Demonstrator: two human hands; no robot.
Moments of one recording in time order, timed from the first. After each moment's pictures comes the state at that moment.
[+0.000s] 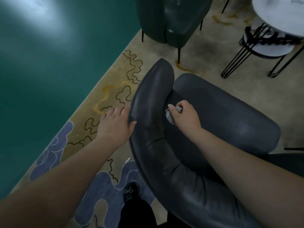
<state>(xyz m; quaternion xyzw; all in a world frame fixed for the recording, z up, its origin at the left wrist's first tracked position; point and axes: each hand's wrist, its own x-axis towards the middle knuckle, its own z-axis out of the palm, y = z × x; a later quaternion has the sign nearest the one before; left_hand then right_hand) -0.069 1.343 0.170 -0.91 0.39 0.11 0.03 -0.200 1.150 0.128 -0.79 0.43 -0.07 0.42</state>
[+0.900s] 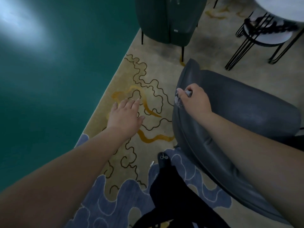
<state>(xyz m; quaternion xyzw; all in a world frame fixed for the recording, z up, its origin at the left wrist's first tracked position) 0.095 1.428 0.188 -0.85 0.51 0.11 0.08 -0.058 1.242 0.166 -0.79 0.47 -0.15 0.35</state>
